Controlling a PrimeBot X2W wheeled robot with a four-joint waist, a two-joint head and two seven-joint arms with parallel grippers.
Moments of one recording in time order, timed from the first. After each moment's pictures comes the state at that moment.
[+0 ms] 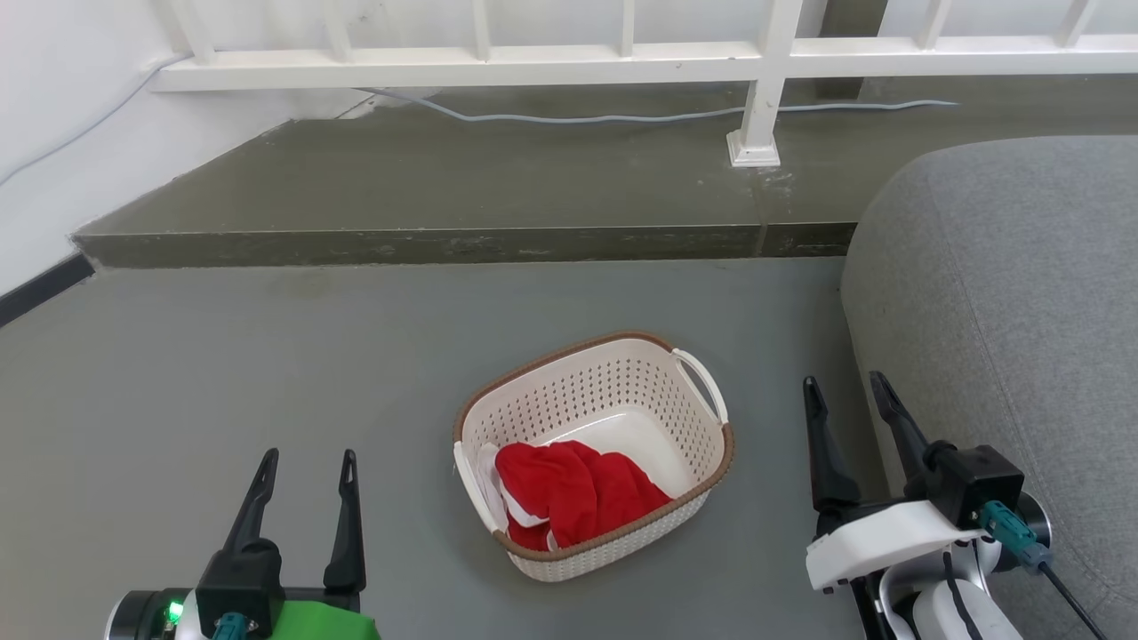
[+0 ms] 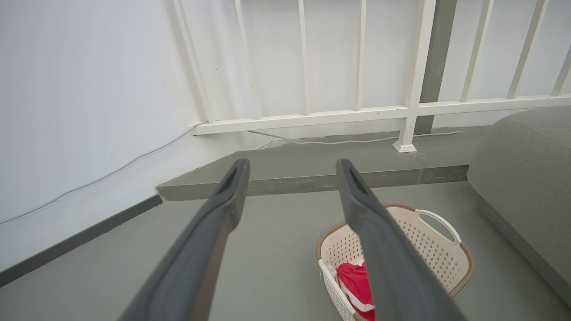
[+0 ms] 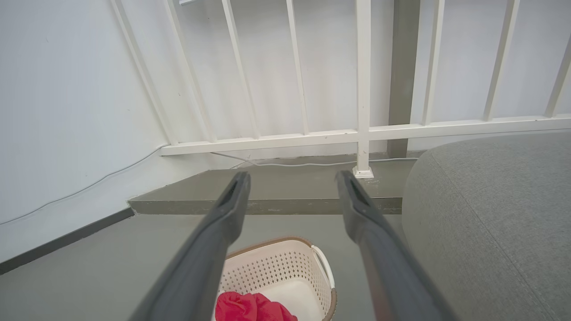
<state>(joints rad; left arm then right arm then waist) 0.13 0.05 -0.16 0.01 -0.10 0.04 -0.25 0.05 -0.04 0.25 0.09 0.20 -0.10 -0.25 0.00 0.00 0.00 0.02</state>
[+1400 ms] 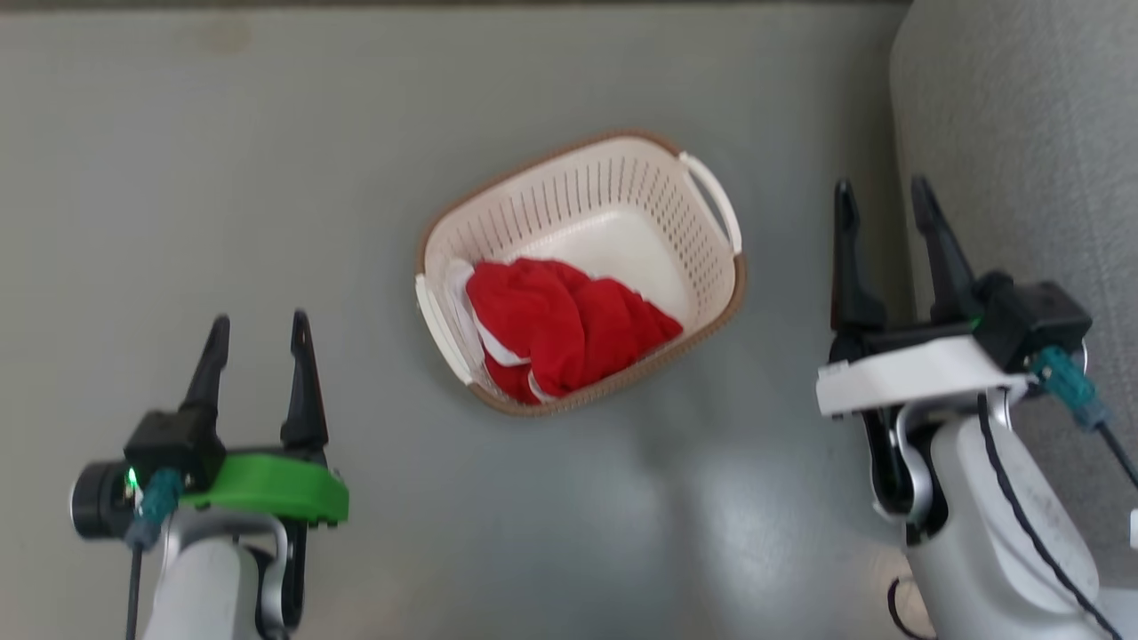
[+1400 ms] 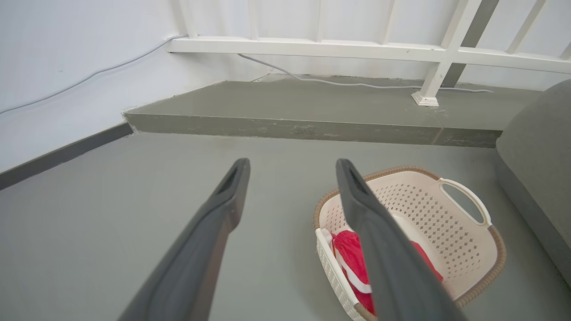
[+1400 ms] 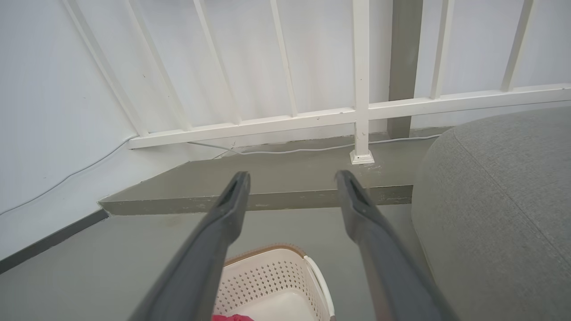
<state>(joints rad) -0.14 0.04 -0.10 0.15 -0.22 0.02 -0.25 -0.22 -0.05 0.21 0.05 0.22 -0.11 -0.25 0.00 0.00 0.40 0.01</state>
